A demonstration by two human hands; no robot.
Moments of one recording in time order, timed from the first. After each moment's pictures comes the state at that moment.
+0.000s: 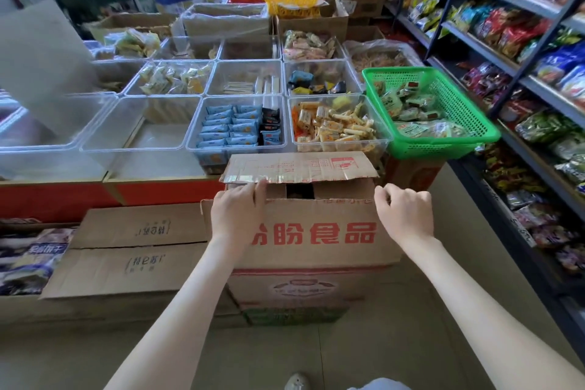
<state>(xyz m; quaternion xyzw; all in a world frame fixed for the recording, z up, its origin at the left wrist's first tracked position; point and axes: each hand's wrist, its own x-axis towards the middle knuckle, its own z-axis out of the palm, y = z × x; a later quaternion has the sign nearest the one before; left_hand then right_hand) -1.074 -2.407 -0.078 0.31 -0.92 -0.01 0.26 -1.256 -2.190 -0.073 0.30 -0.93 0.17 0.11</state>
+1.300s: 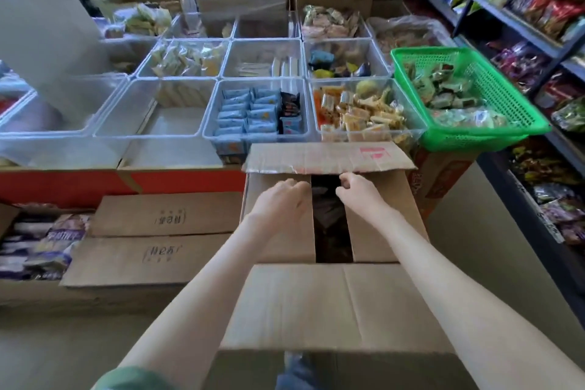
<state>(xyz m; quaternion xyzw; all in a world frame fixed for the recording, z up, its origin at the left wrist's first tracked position) -1.110 -2.448 -0.120 0.16 -0.98 -0.13 0.04 -1.237 -2.314 -0.094 0.28 -0.88 0.28 -0.25</state>
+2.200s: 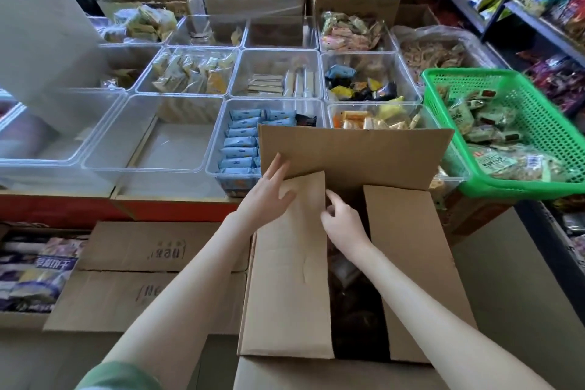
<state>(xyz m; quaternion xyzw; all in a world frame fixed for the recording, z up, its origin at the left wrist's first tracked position) -1.177 -2.583 -0.111 0.27 -0.91 -0.30 0.04 -1.257 -2.423 -0.098 0.26 -0.81 0.42 -0.32</state>
